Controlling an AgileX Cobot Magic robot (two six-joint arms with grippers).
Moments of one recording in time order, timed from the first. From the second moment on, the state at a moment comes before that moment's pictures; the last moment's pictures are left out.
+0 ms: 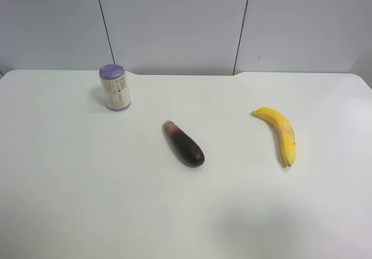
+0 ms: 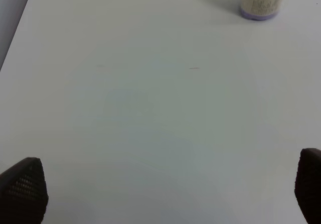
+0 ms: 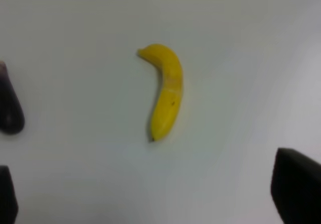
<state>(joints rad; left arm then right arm) 0.08 -0.01 -0.51 -0.03 1.06 0.08 0.07 0.02 -0.51 0.08 1.08 -0.07</state>
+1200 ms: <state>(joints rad) 0.08 -0.01 -0.51 -0.03 1.06 0.08 0.07 1.13 -0.87 0.08 1.03 -0.01</state>
